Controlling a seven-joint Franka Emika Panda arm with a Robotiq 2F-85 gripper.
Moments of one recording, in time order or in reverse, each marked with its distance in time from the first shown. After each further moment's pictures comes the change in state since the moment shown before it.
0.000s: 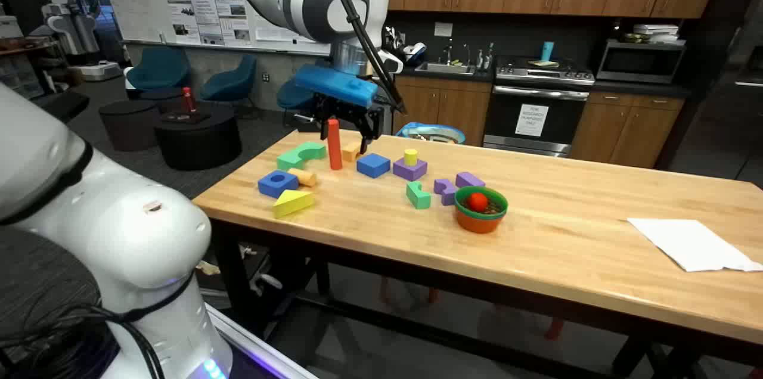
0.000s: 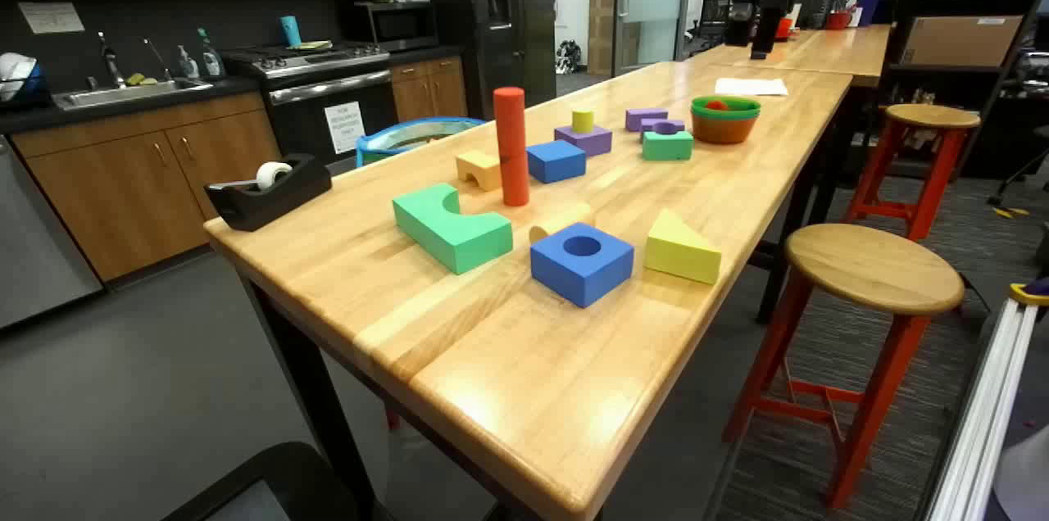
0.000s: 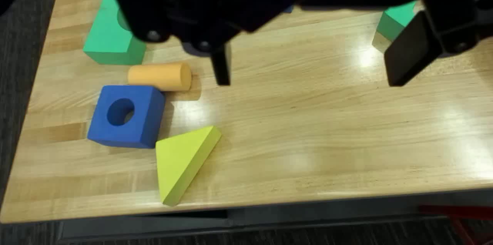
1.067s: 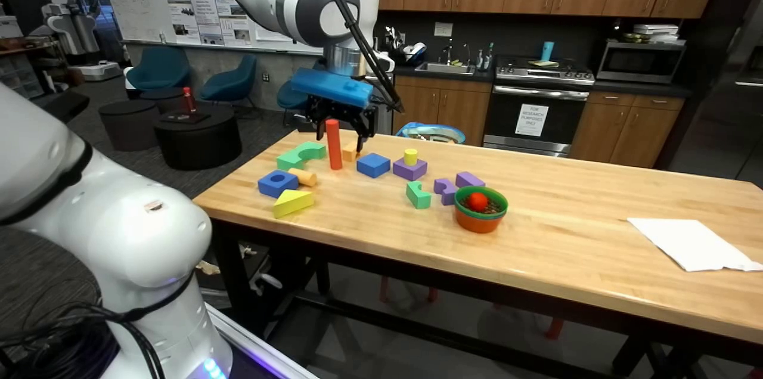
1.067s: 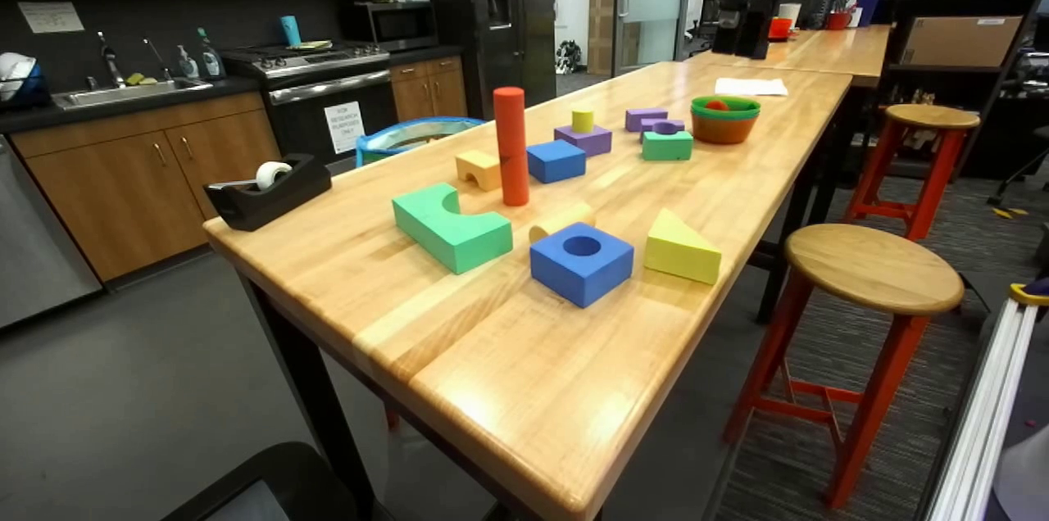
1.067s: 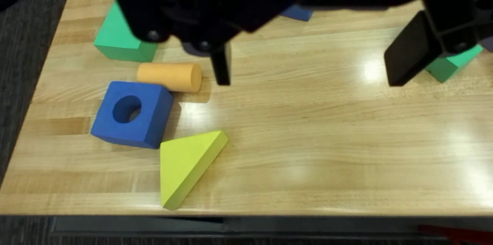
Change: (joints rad) arm 0.013 0.000 0.036 -0.026 0.010 0.056 -0.039
